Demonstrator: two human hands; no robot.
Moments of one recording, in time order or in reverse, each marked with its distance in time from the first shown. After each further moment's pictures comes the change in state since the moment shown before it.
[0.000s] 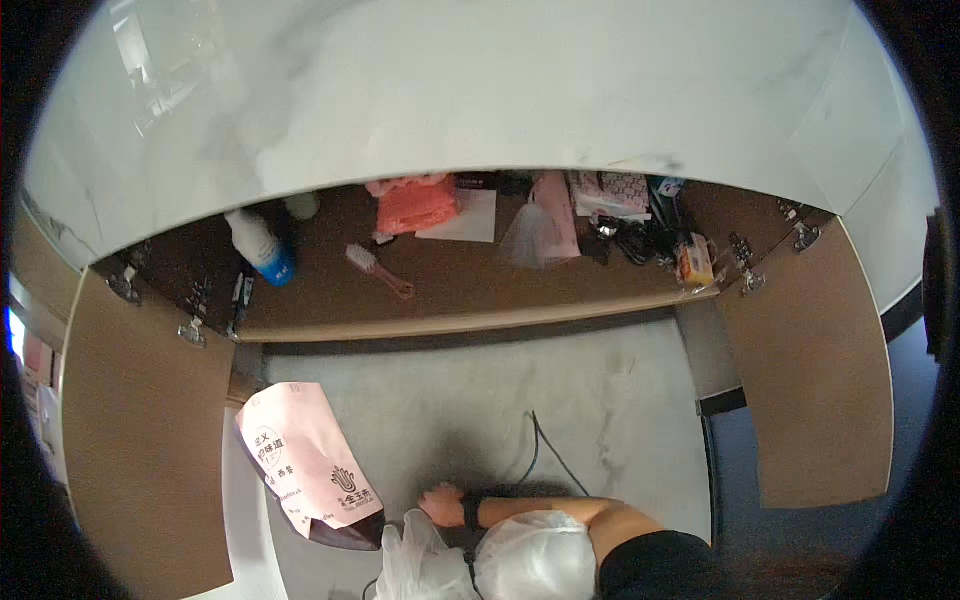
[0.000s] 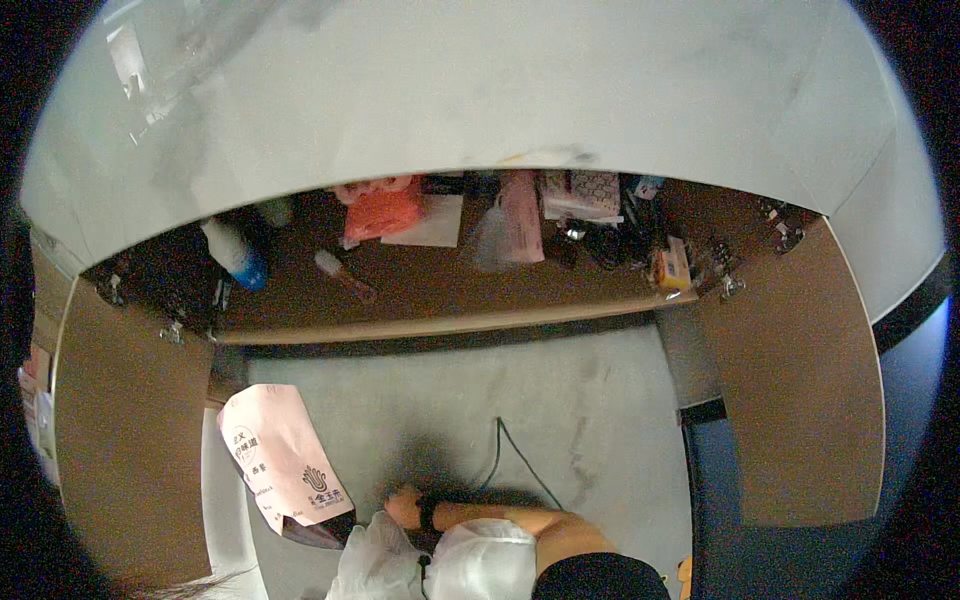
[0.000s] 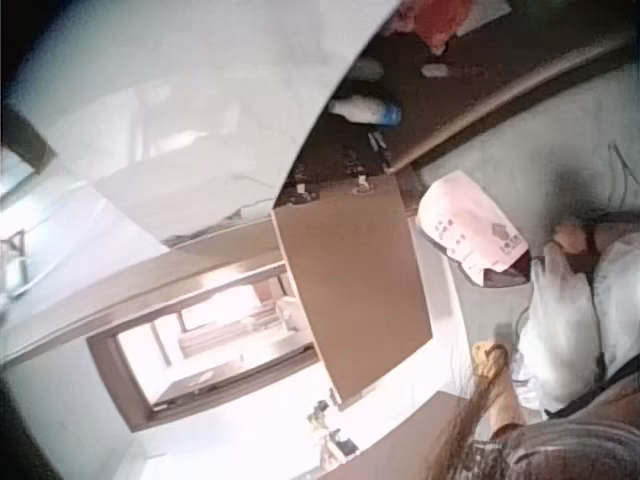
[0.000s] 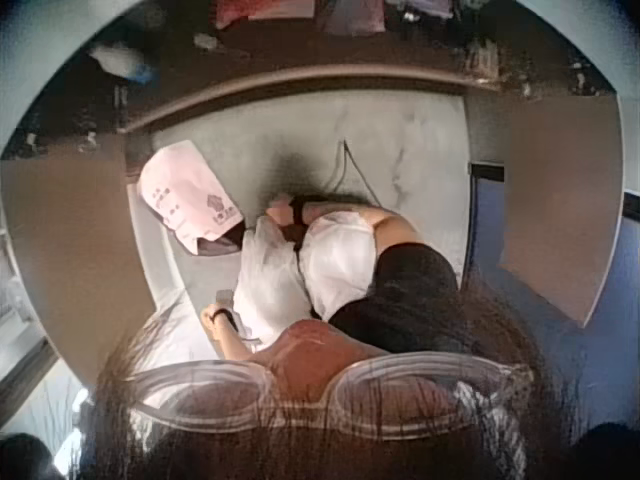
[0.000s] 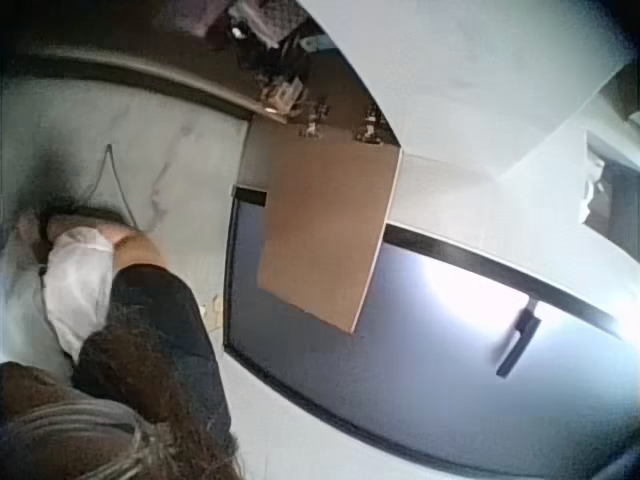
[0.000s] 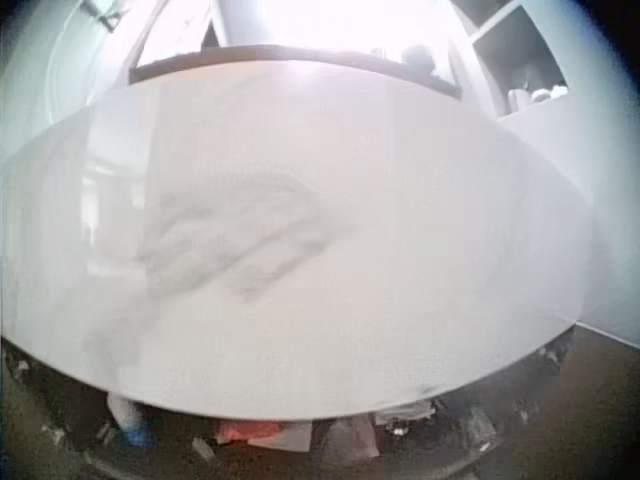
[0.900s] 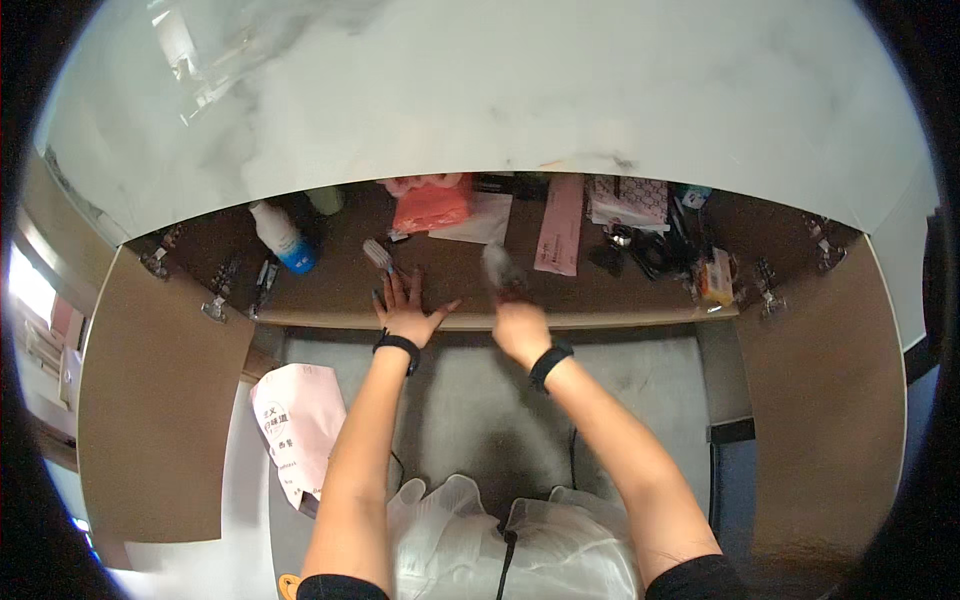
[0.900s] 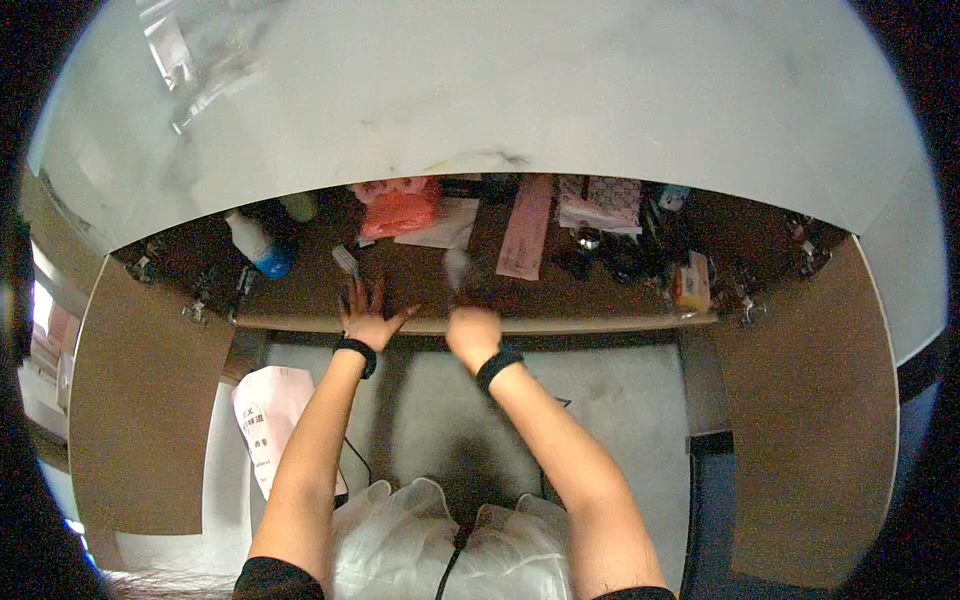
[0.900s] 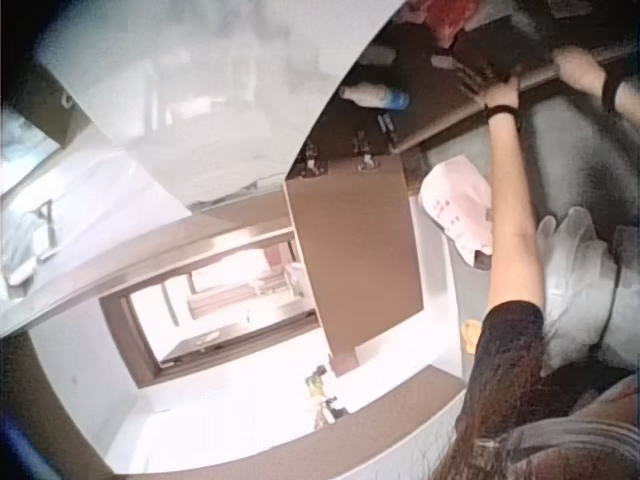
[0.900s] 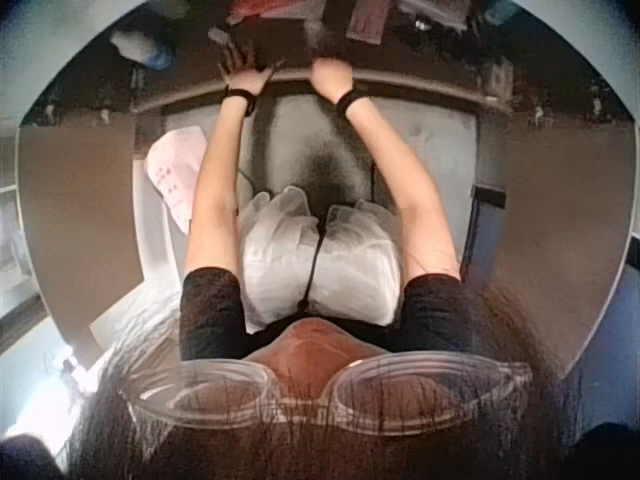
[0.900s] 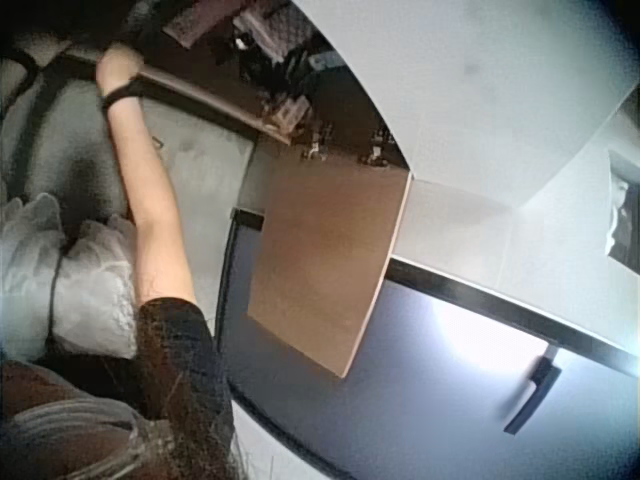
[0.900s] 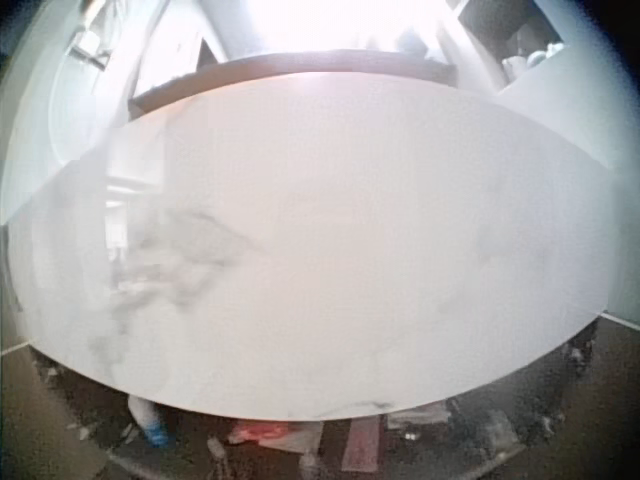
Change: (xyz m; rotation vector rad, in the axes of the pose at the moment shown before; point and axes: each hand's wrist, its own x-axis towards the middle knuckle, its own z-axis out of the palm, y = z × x) left_hand 0.030 0.458 -0.188 0.104 0.806 0.745; right_hand -0.021 0.156 -0.369 -0.060 0.444 0.616
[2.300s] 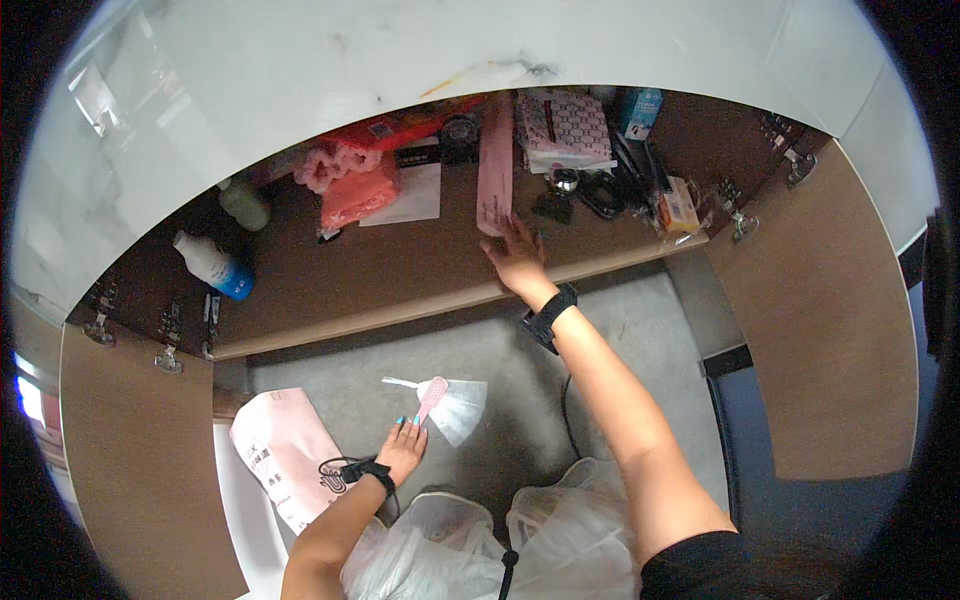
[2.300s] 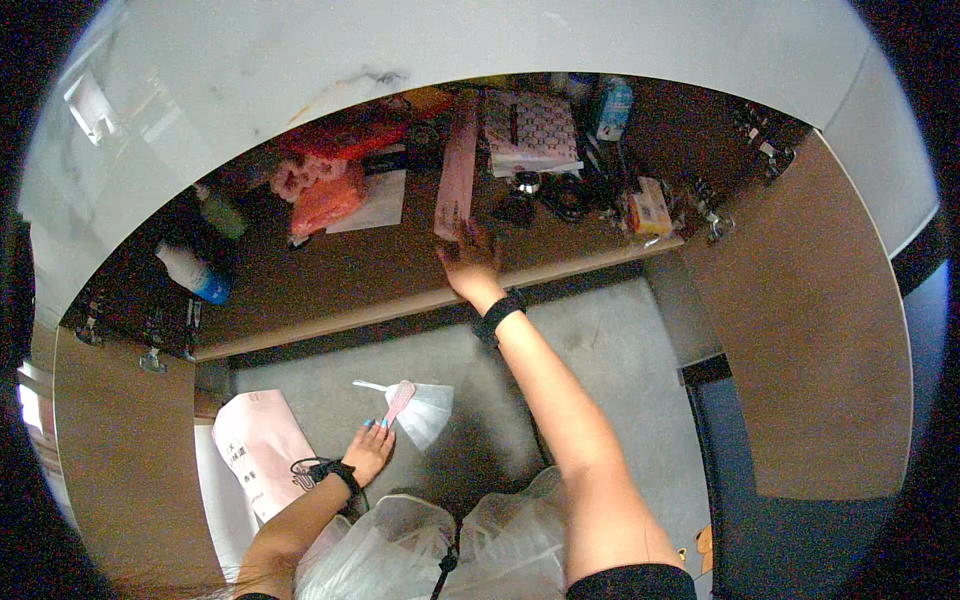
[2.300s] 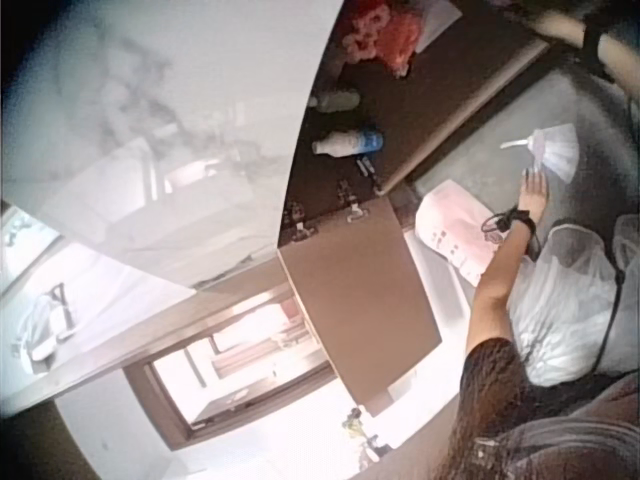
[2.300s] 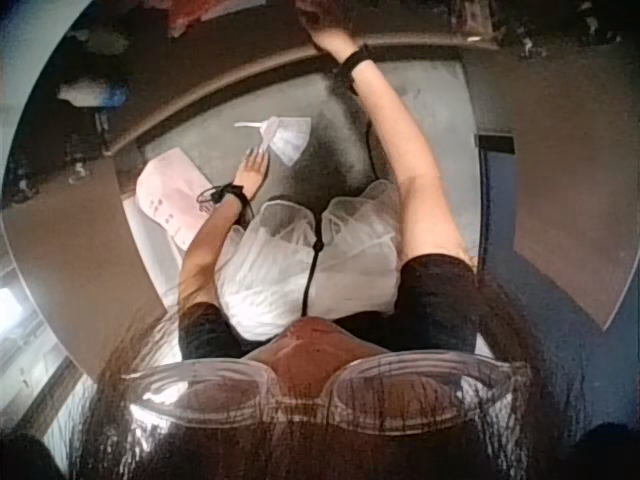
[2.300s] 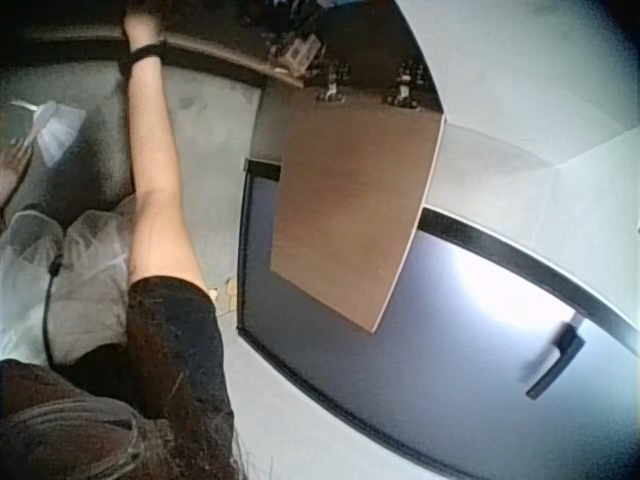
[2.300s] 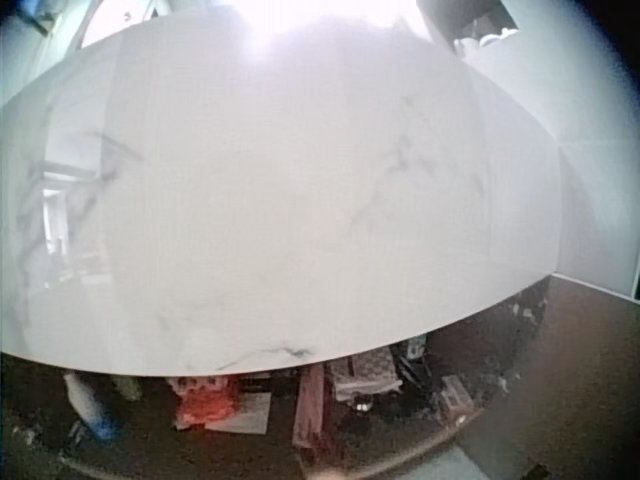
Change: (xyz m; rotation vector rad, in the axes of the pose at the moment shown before) left_hand -0.174 -0.094 0.149 0.378 -0.105 1.033; right_hand 0.020 0.092 0.019 0.250 0.399 0.303
